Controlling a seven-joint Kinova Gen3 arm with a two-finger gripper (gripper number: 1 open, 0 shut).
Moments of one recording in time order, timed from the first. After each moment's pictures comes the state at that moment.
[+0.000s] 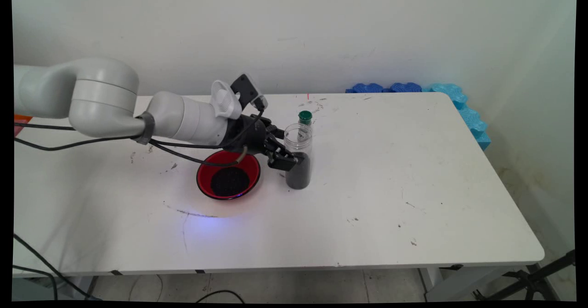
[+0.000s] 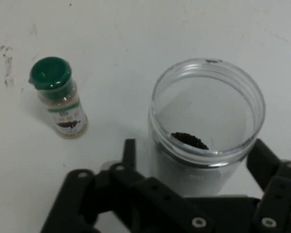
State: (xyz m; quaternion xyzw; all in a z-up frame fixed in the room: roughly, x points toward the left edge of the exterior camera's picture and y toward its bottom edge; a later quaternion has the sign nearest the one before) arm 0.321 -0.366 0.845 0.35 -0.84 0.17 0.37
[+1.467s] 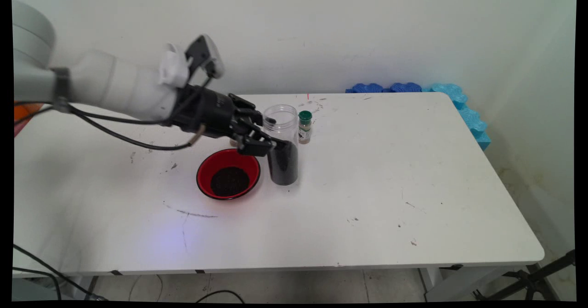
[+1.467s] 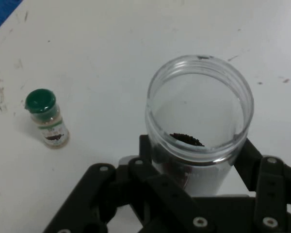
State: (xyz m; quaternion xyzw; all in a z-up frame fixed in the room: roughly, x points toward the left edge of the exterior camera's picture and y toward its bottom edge) arm 0.359 -0.320 0.936 0.32 -0.85 0.14 0.40
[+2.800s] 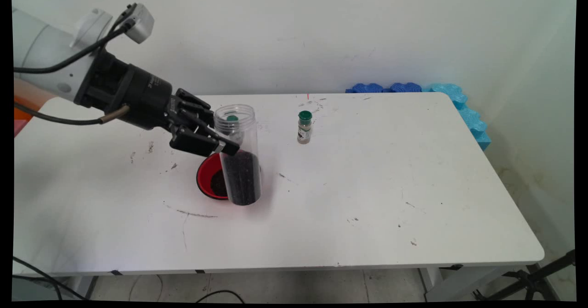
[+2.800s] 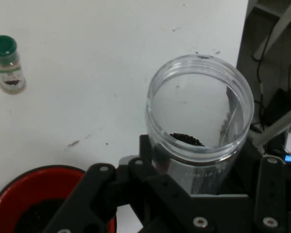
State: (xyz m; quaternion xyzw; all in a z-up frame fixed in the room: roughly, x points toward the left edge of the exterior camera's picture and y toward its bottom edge) arm 0.416 -0.283 0.999 0.34 -0.86 0.05 0.39
